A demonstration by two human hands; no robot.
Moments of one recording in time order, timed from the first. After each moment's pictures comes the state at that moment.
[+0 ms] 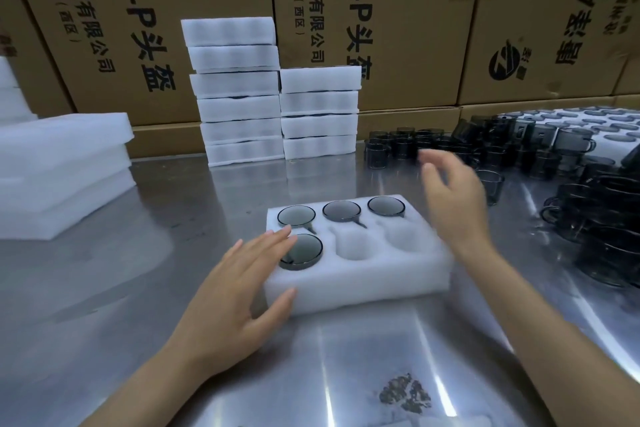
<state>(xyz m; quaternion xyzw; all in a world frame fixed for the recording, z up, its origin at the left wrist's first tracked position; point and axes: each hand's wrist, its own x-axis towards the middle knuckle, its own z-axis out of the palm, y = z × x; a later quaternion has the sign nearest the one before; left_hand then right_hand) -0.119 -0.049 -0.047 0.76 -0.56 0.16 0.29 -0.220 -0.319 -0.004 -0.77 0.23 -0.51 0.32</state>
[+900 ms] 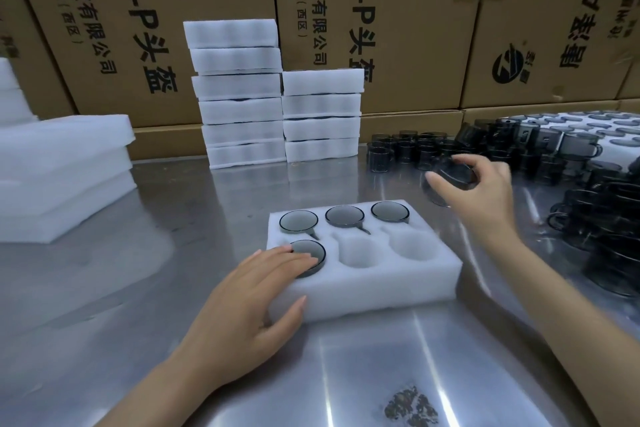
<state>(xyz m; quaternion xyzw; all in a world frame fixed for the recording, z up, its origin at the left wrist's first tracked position) -0.121 -0.057 -0.050 0.74 -0.58 0.19 0.28 -0.226 -0.369 -0.013 -0.74 0.30 -0.51 0.32</state>
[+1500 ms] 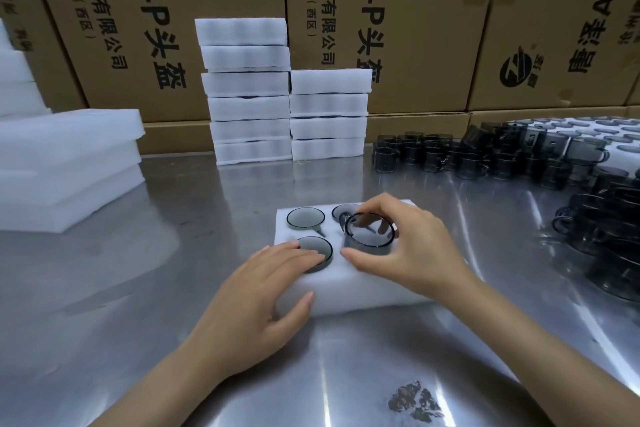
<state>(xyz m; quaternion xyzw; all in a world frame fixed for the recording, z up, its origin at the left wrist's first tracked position) -0.120 -0.057 -0.051 0.74 -0.58 0.18 0.28 -0.231 -0.258 -0.010 -0.91 0.09 -0.33 0.23</state>
